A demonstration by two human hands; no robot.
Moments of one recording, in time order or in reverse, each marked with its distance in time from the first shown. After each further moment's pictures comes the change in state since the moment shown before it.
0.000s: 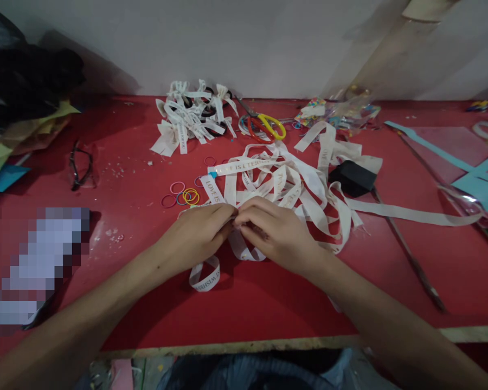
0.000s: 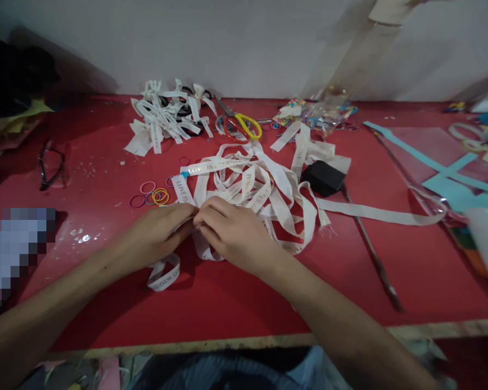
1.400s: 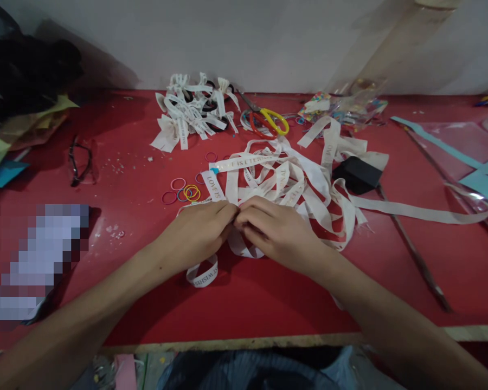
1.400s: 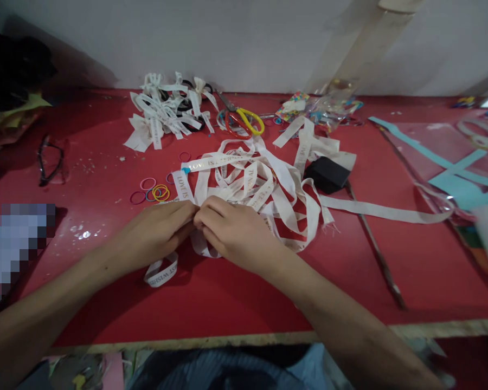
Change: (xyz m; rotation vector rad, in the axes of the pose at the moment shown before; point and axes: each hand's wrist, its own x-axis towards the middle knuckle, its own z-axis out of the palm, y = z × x) left_hand -0.003 0.002 -0.004 0.154 -0.035 0.073; right_hand 0.001 -0.003 -0.002 -0.115 -0.129 0.018
